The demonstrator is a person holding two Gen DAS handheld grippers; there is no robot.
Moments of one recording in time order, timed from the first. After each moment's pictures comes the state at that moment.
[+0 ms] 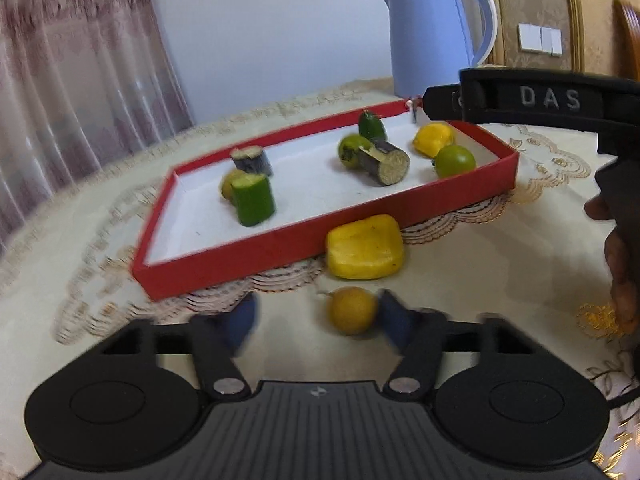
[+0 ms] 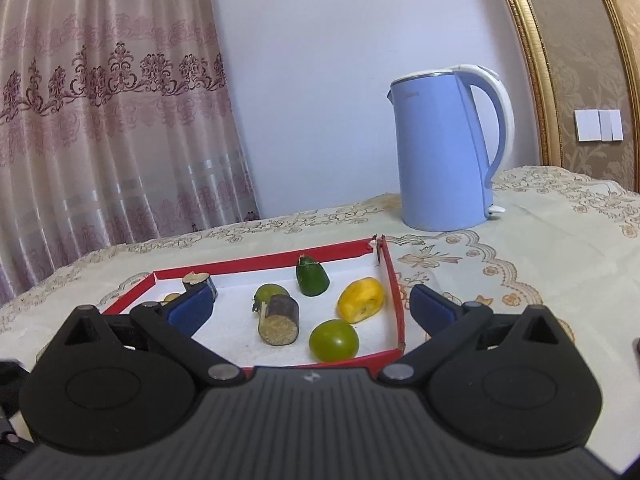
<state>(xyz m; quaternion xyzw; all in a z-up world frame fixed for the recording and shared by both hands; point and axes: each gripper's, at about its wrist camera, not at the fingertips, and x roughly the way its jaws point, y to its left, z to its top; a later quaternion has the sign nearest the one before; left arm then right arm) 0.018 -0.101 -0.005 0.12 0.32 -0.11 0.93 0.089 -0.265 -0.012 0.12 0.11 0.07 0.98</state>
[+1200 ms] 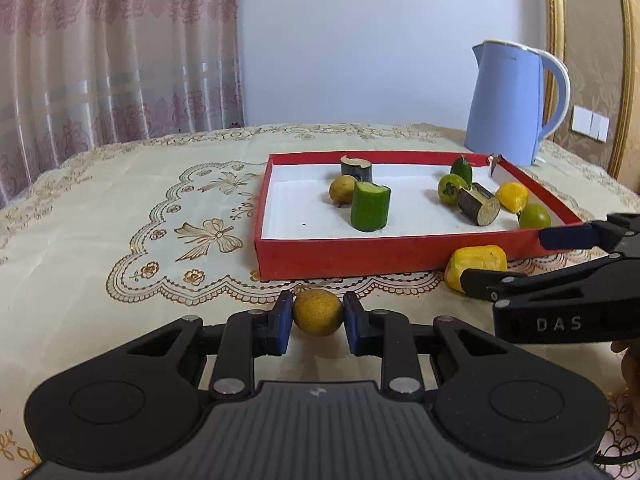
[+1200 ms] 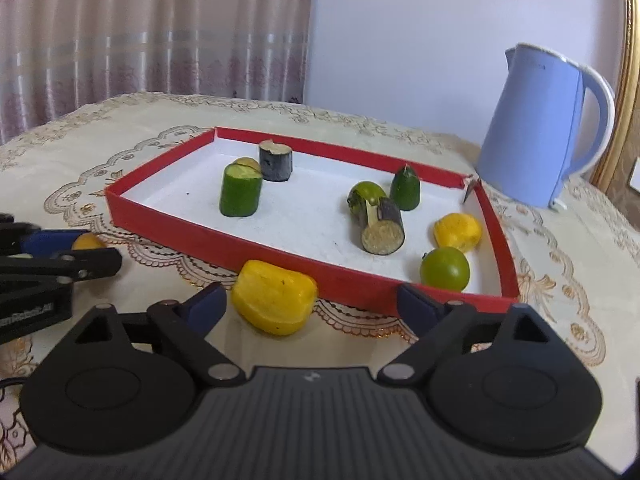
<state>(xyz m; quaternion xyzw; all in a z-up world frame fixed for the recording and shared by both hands) 0.015 -0.007 -0.002 0.01 0.28 -0.06 0.96 0.094 -0.167 -0.016 -0.05 0.25 0.11 0.96</state>
